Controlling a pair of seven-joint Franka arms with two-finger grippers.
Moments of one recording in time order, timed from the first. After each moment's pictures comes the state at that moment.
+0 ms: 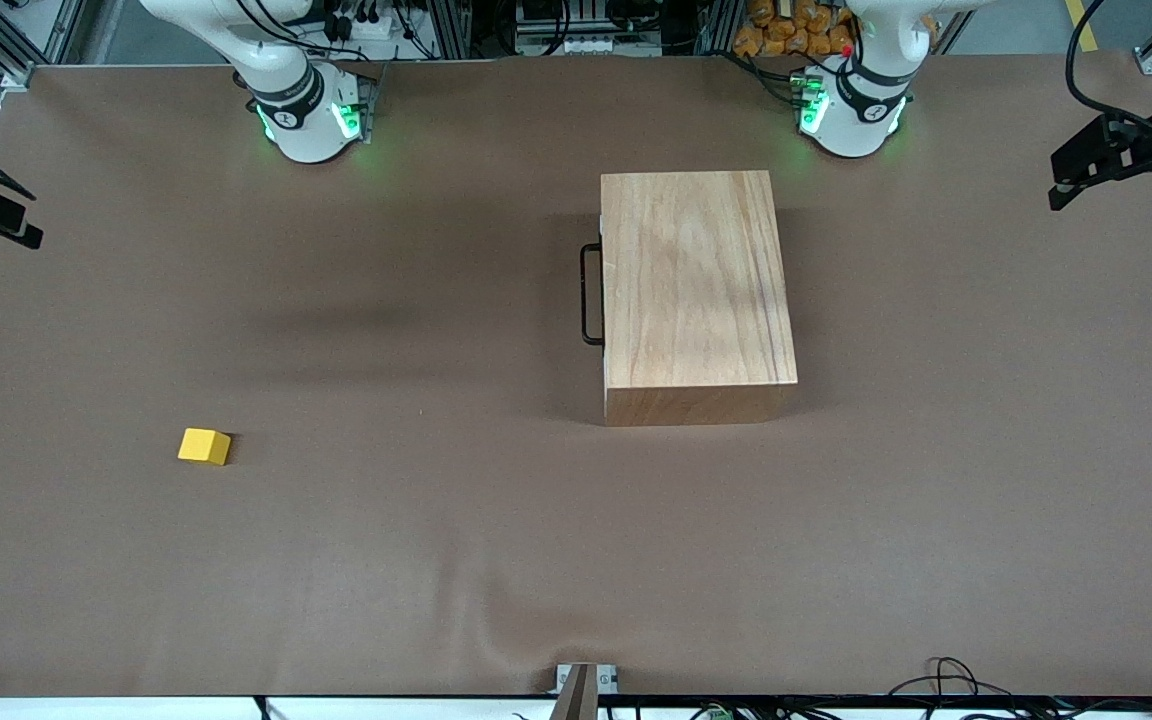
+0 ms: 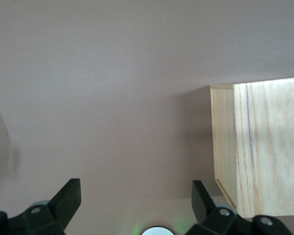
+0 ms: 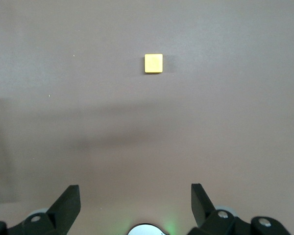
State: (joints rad) left arm 0.09 -0.04 -0.20 -1.44 0.04 1.40 0.00; right arm 0.00 -0.01 -0.16 -1.53 0.04 1.42 -0.07
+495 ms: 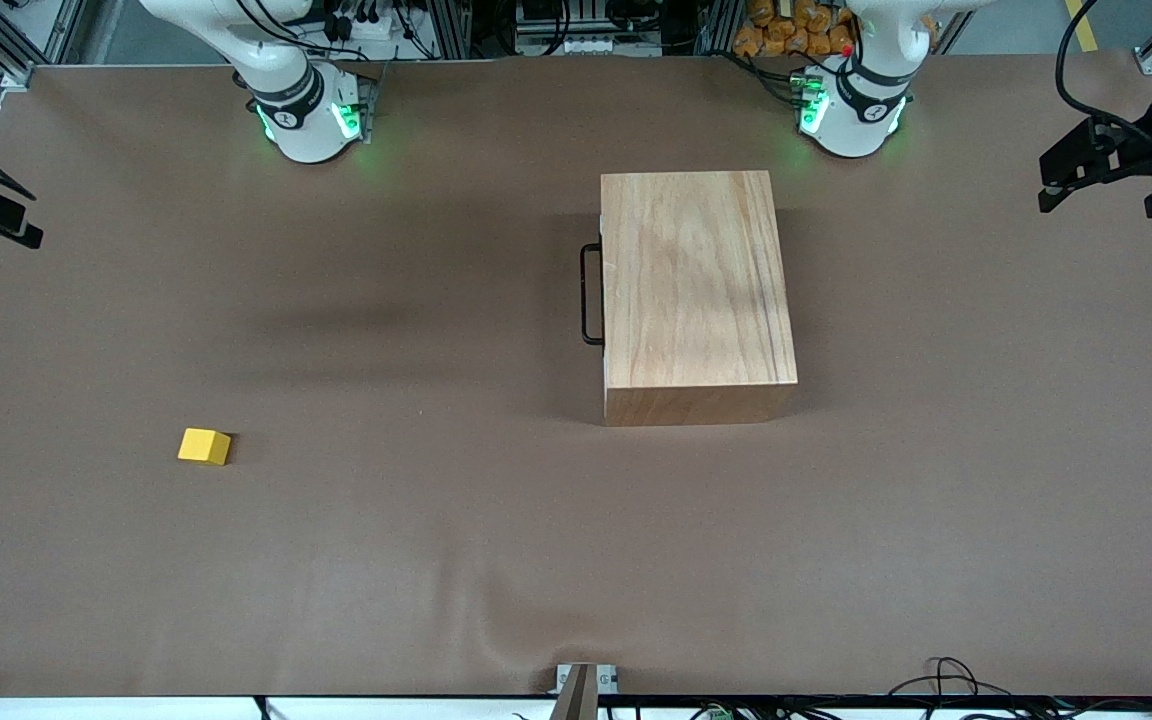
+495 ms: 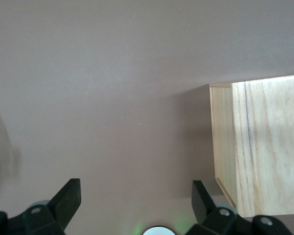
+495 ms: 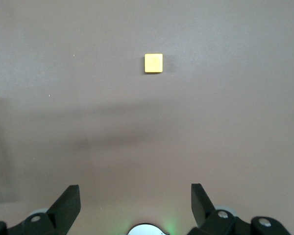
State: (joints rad) left arm 0.09 -0.03 -0.22 -1.44 0.05 1.40 0.00; right arm 0.00 -0.01 -0.16 -1.53 0.04 1.42 -0.07
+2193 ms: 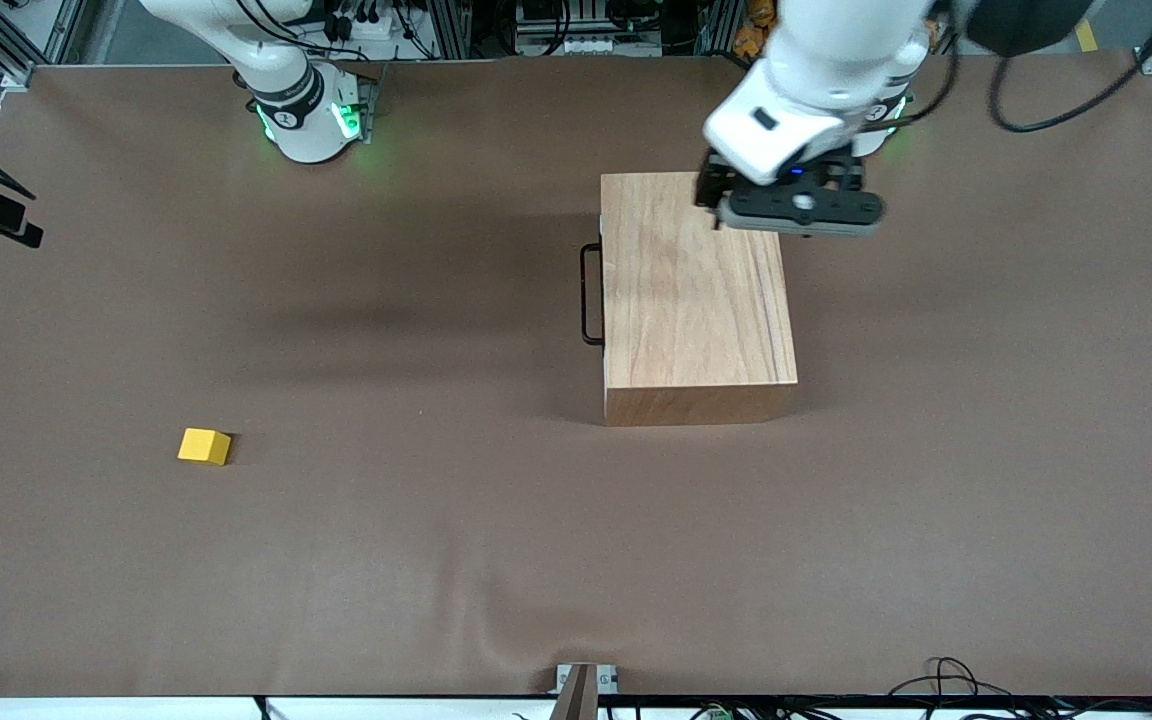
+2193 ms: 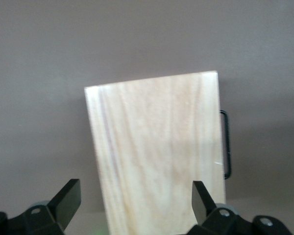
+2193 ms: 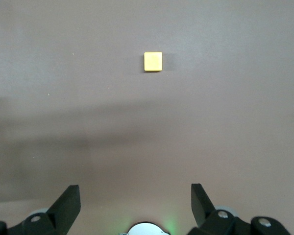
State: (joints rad) left arm -0.34 0.18 -0.36 -1.40 0.08 1.56 -0.58; right arm 0.00 -0.01 -0.16 -1.53 0.04 1.41 -0.07
